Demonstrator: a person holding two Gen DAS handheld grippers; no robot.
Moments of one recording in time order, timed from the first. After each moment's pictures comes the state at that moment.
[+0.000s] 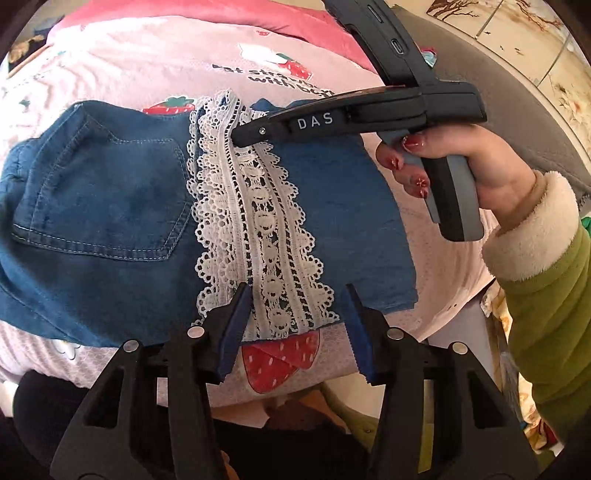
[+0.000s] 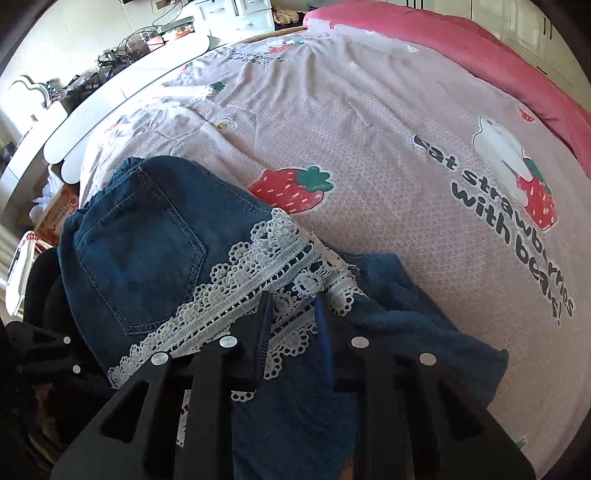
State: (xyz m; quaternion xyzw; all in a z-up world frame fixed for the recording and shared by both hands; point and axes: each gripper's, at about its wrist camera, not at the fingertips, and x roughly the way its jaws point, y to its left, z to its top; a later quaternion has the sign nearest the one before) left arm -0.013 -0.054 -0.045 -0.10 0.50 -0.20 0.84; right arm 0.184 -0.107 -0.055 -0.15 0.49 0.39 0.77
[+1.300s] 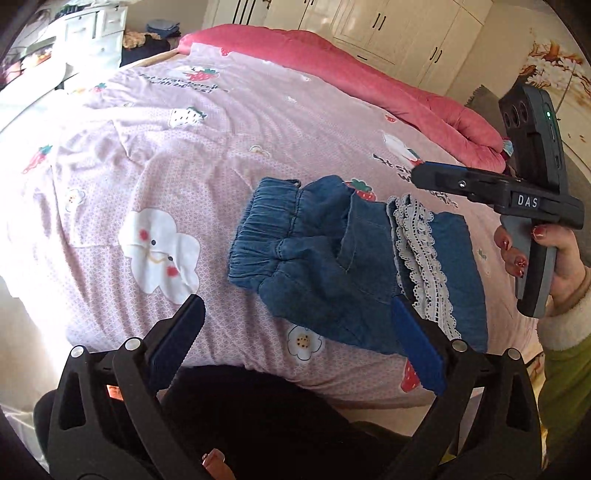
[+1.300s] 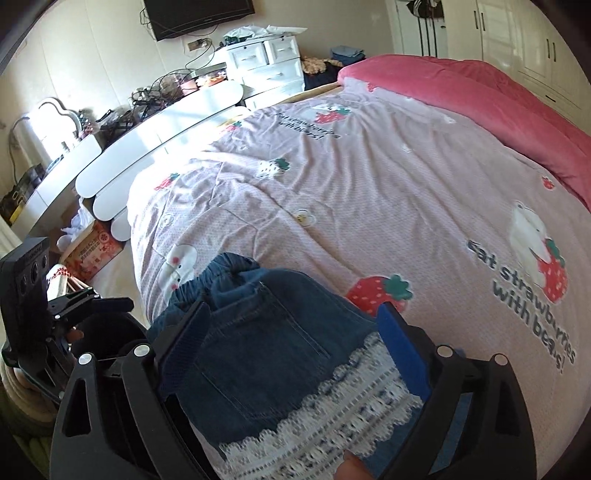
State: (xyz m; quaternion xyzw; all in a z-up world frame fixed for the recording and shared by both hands) left arm -0.067 0.111 0.002 -0.16 0.43 -0.01 0.89; right arm 0.158 -0.033 0.027 -0.10 0.42 0.45 0.78
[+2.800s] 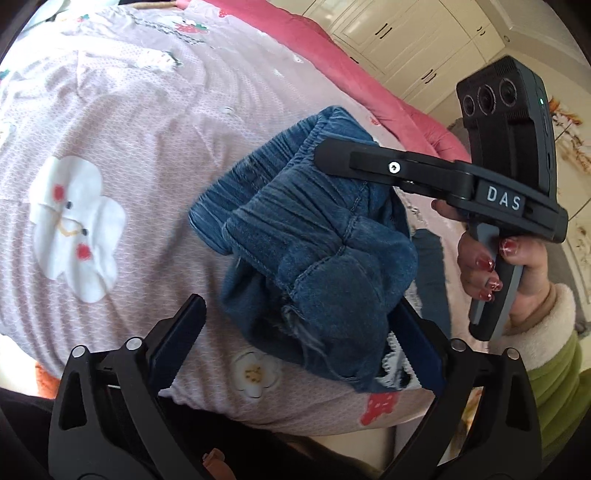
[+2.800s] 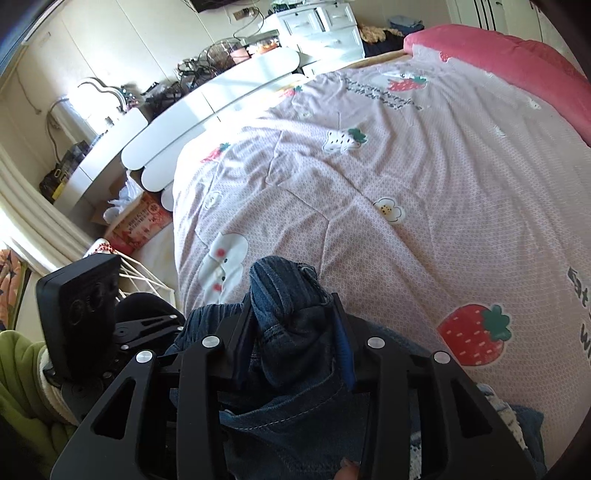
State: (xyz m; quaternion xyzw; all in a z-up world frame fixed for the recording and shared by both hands) left arm -0.003 0.115 -0.050 -0.29 0.42 -0.11 0.85; right arm 0.170 0.021 0.005 -0.09 0.46 0.54 0.70
